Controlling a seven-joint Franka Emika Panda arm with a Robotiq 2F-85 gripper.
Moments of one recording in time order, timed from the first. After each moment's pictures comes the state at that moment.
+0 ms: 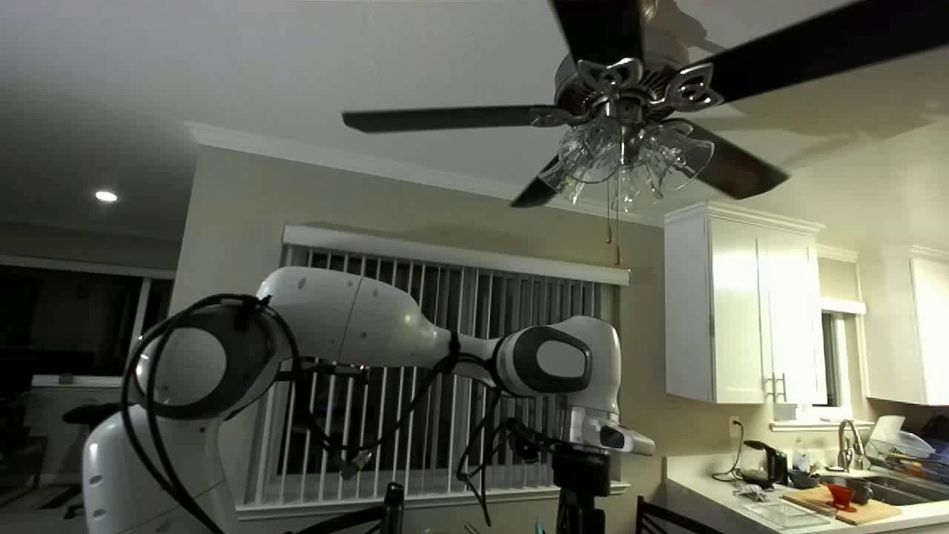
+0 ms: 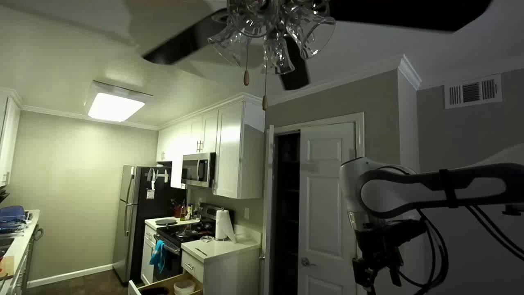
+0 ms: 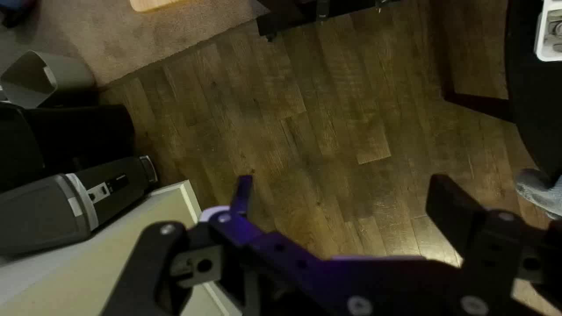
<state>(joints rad) -0.05 -0.43 0.17 -2.15 -0.10 1.56 0.35</state>
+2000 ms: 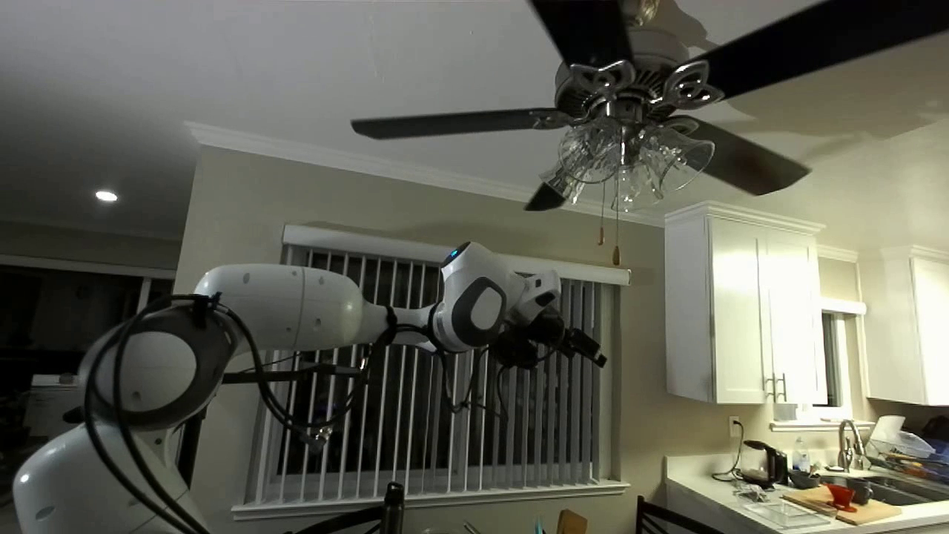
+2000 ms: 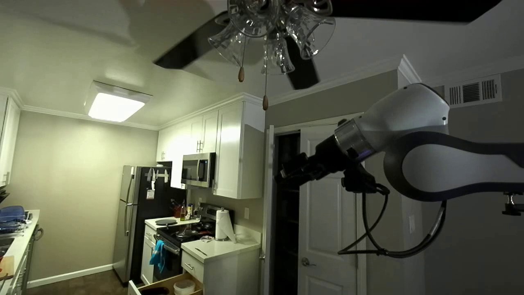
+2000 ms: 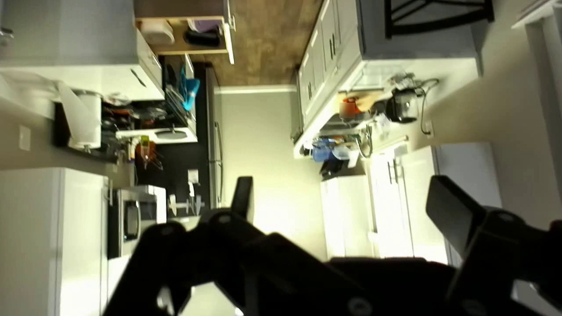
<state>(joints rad) 0.14 -0.57 0.28 -2.11 -0.03 2.62 0.31</state>
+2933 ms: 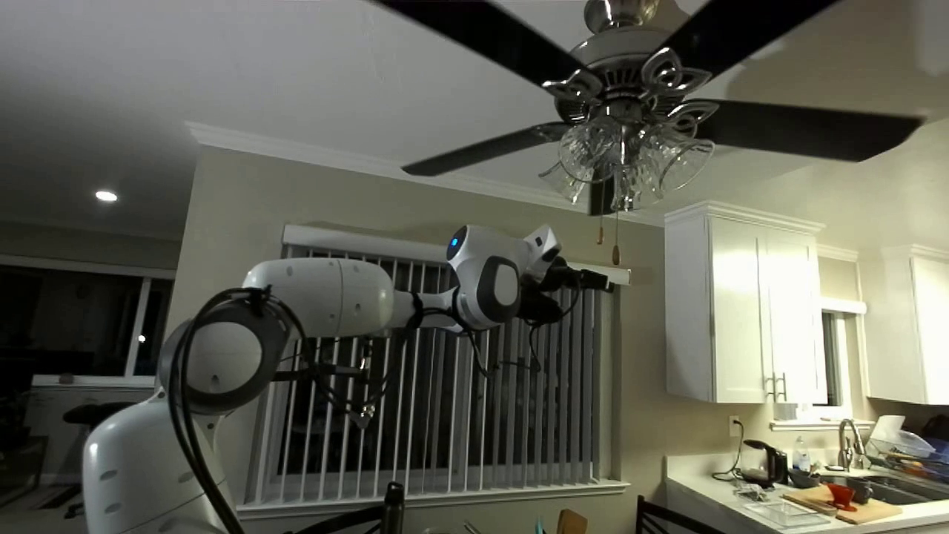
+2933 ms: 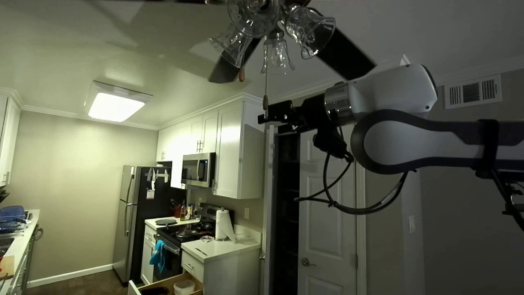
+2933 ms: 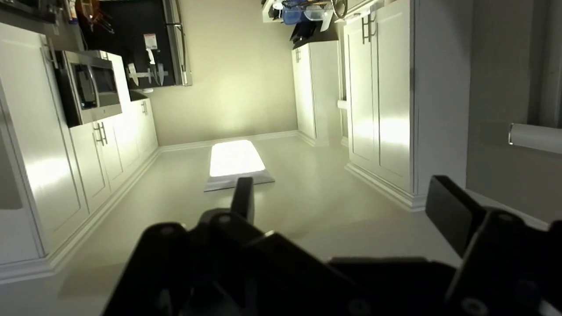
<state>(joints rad) -0.03 -0.42 0.42 -1.87 -0.04 2.93 0.32</state>
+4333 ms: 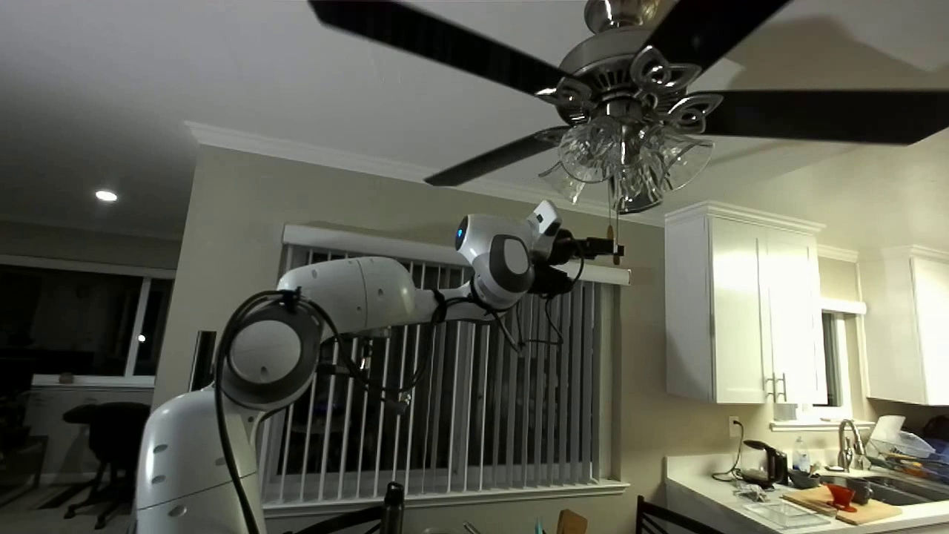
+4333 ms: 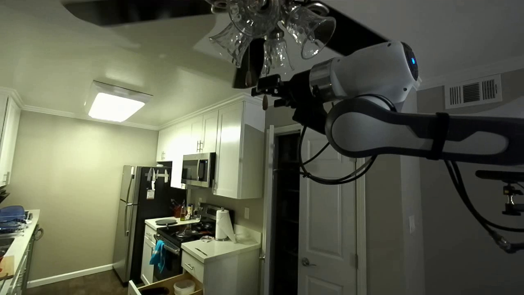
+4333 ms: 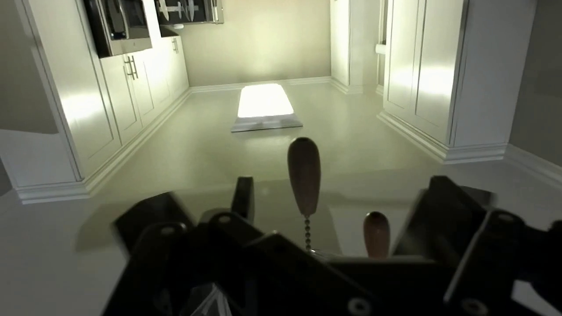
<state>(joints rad) -0.50 -0.36 0.77 -1.60 -0.17 2.93 0.50</state>
